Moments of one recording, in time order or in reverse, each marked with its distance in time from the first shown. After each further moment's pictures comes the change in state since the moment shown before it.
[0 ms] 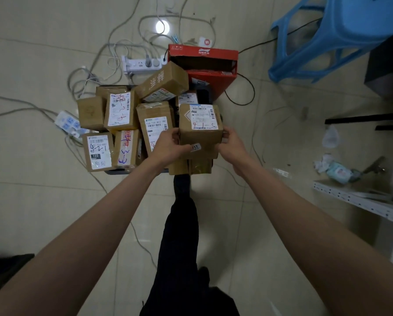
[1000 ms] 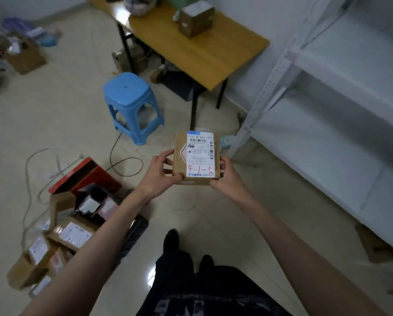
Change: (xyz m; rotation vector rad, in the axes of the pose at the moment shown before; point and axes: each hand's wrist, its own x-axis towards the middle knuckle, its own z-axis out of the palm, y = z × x) left_hand -0.339 0.106 0.274 0.597 -0.504 0.806; right_hand -0.435 0.262 -0.198 0.498 0.635 -0.280
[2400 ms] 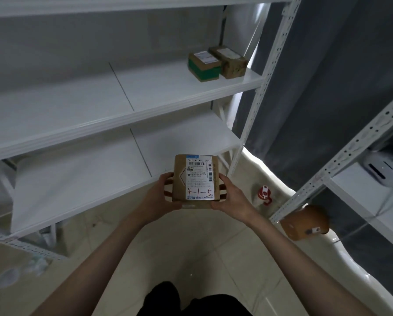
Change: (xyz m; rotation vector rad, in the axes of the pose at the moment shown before) left_hand -0.167 0.247 0.567 0.419 -1.114 0.715; right_hand -0.466 0.308 -0.299 0.328 1.093 0.289
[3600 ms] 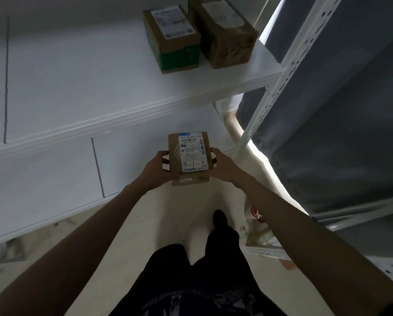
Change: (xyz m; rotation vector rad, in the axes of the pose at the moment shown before) left_hand 0.438 -0.016 0.102 -0.020 -0.023 -0.297; right_hand 0.420 0.131 -0.186 -0.165 -0.231 0.172
